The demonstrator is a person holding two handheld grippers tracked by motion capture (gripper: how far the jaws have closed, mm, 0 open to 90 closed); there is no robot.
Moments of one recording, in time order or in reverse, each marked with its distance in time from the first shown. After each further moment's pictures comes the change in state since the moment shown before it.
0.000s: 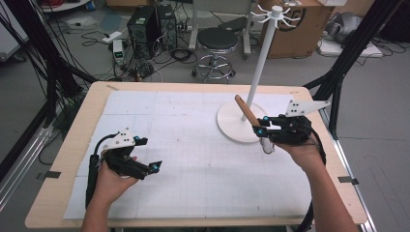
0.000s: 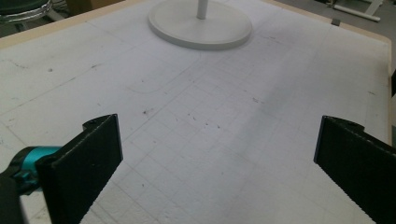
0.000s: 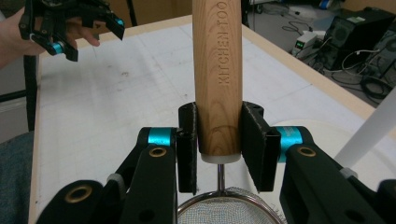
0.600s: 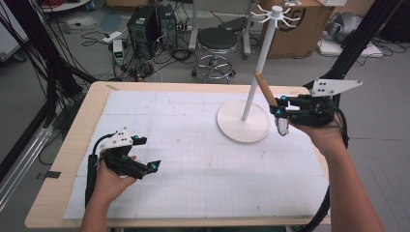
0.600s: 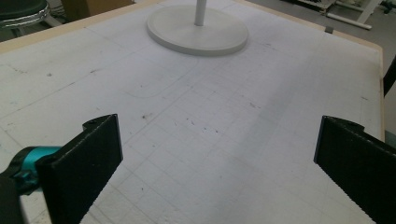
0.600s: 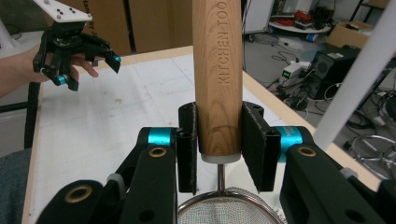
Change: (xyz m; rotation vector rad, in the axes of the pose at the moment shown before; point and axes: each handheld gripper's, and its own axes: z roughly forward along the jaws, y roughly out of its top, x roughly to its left) left arm 0.003 -0.001 -0.003 -0.023 -0.020 -0.005; right arm -0.027 0.037 -0.047 -0.089 -0.017 -0.057
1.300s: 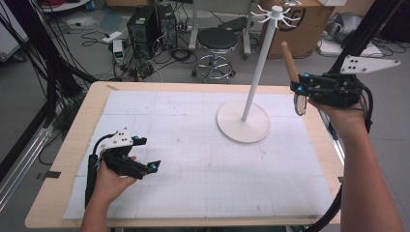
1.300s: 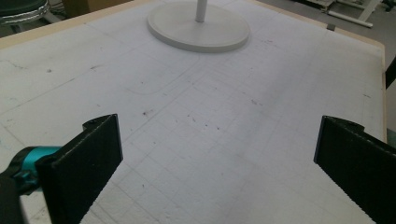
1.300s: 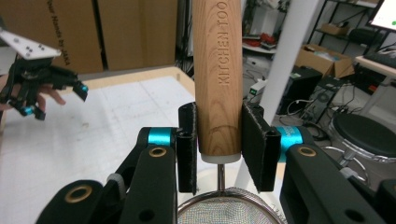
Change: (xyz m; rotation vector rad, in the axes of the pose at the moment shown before) left arm 0.001 -0.002 0.001 0.005 0.000 -0.002; right arm -0.030 0.031 -0.040 -0.079 -0.120 -0.012
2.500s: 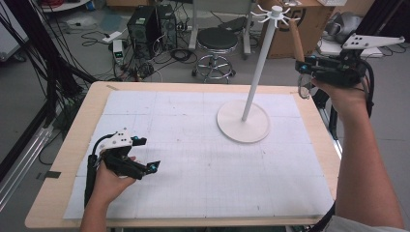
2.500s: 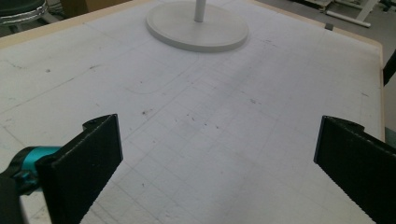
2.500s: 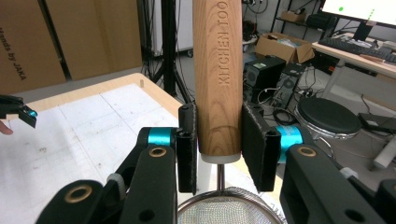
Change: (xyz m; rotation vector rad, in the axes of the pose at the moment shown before) left arm 0.001 -0.001 -0.001 0.002 -0.005 0.003; right arm -0.031 0.022 0.008 0.030 -0.132 0.081
